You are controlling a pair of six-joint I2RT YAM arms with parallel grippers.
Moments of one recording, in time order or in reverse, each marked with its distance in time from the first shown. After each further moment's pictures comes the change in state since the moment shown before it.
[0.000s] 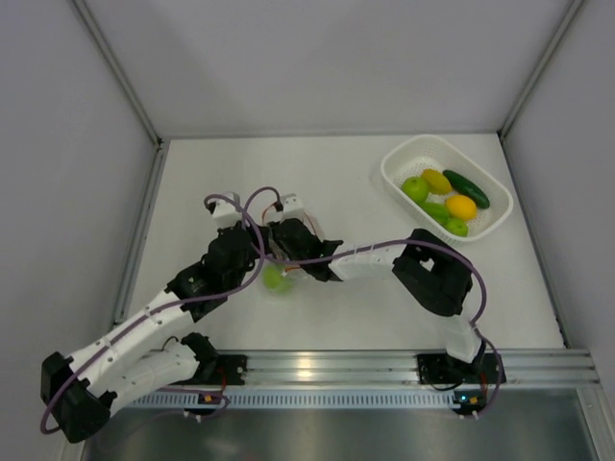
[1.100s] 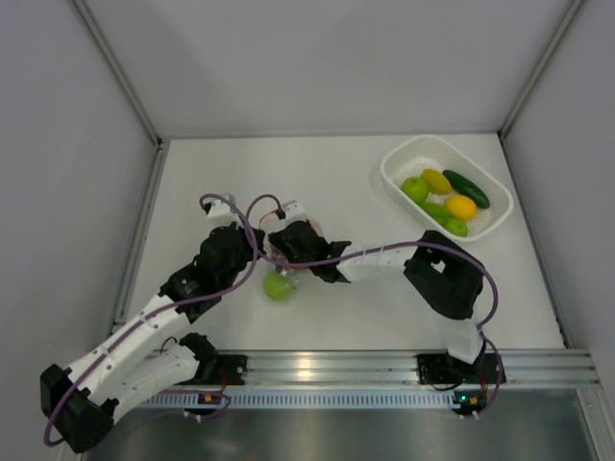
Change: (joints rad) left arm 0.094 -0.048 -0.026 -0.048 0.124 0.029; right arm -0.005 -0.054 -0.058 -0.100 -0.108 -0.065
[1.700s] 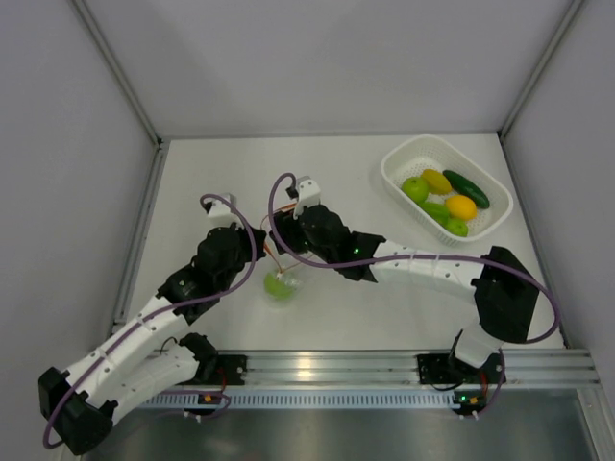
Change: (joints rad) left arm 0.001 -0.016 0.001 0.000 0.038 0.028; right arm 0.032 -0.318 -0.007 -0.076 0.048 -0.042
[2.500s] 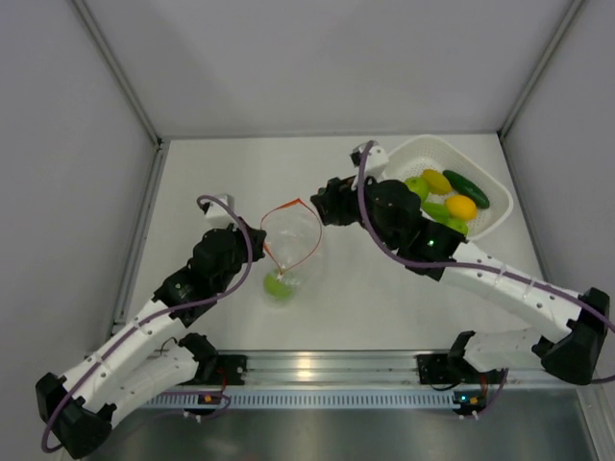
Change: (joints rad) left arm 0.000 -0.028 0.001 -0.001 0.018 0.000; right arm -0.073 -0.374 -0.012 -0.155 -0.016 -0.062
